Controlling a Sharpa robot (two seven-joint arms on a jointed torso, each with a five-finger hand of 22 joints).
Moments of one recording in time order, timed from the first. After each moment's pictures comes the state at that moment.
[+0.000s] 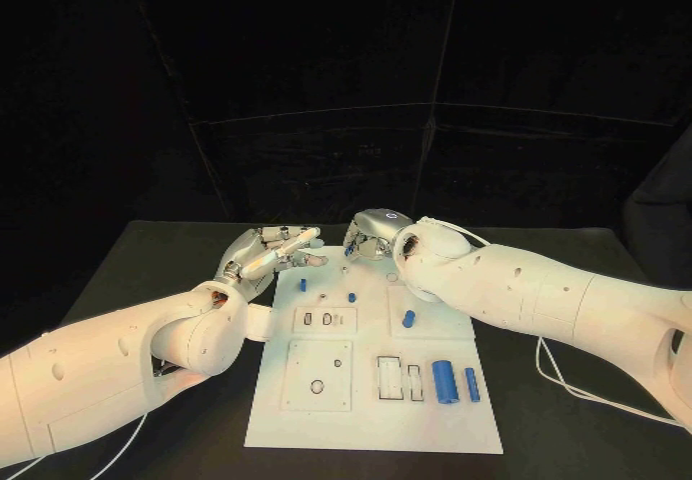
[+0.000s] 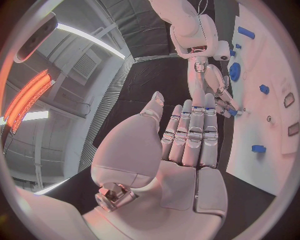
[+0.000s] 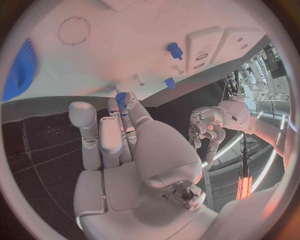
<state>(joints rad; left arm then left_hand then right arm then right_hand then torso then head) 1.13 -0.83 0.00 1.56 -0.01 -0.31 0.50 1.33 0.04 -0.04 0.05 0.05 0.97 0.22 0.11 0.07 1.10 0.15 0.12 0.07 1.21 0.10 0.27 0.24 0.18 0.97 0.21 0.31 0.10 1.26 -0.37 -0.03 1.02 -1.54 -0.30 -0.08 1.39 0.21 -0.08 -0.29 0.09 1.06 0.16 0.07 0.07 1.17 0.09 0.07 0.06 1.47 -0.01 1.27 0.96 0.15 1.26 0.10 1.17 0.79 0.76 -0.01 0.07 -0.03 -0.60</state>
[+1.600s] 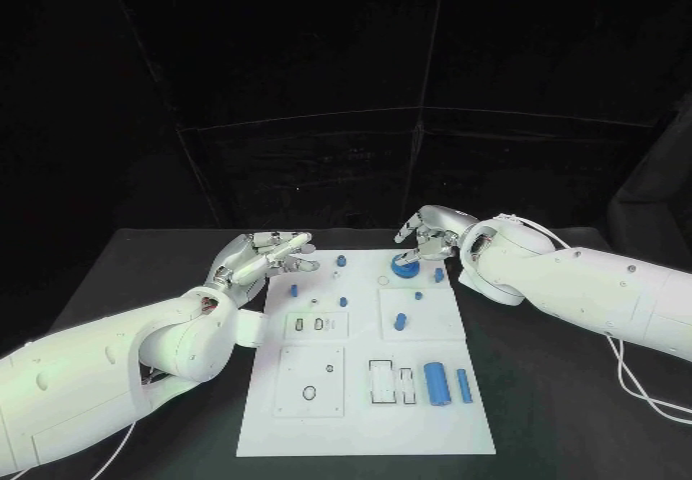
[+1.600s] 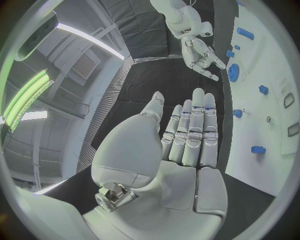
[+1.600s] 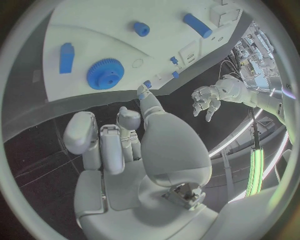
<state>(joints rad) 1.13 -0.84 0.00 1.56 -0.01 -0.29 0.49 1.34 0.04 -0.04 0.04 0.05 0.97 0.22 0.11 0.07 1.10 0.15 0.12 0.07 1.20 0.09 0.27 0.24 0.18 0.97 0.21 0.31 0.10 1.27 -0.72 0.00 1.29 -1.35 -0.26 -0.11 1.28 -0.02 -0.05 -0.09 0.24 0.91 0.14 0.09 0.07 1.40 0.04 0.99 0.96 1.47 -0.03 1.47 1.29 0.12 1.34 0.07 1.32 1.02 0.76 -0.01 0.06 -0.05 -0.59</state>
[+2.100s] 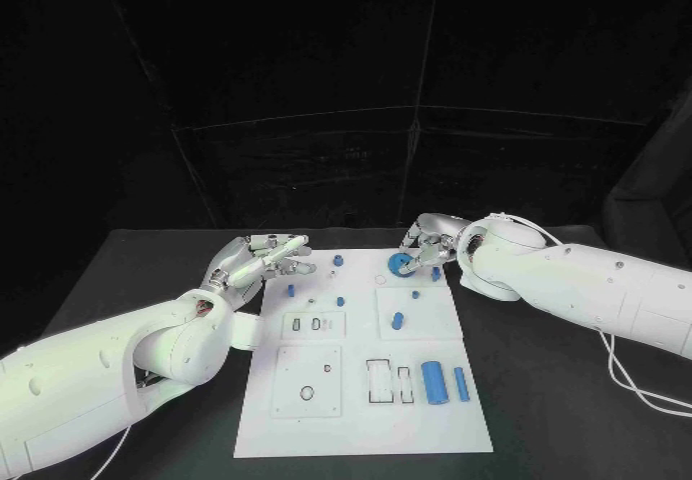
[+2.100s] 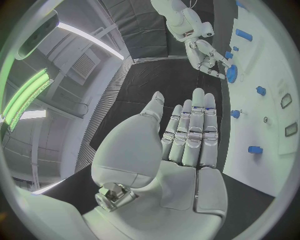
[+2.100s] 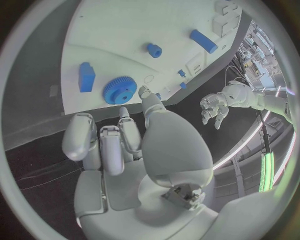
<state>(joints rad) 1.13 -0.84 0.00 1.56 -0.01 -0.28 0.48 1.34 0.04 -0.04 0.04 0.05 0.97 0.22 0.11 0.07 1.10 0.15 0.12 0.07 1.20 0.09 0.27 0.24 0.18 0.97 0.21 0.31 0.10 1.27 -0.71 0.01 1.26 -1.38 -0.14 -0.21 1.30 -0.04 -0.02 -0.01 0.29 0.90 0.15 0.10 0.07 1.44 0.06 1.27 1.27 1.46 -0.03 1.49 1.31 0.10 1.36 0.08 1.35 1.09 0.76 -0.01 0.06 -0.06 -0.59</state>
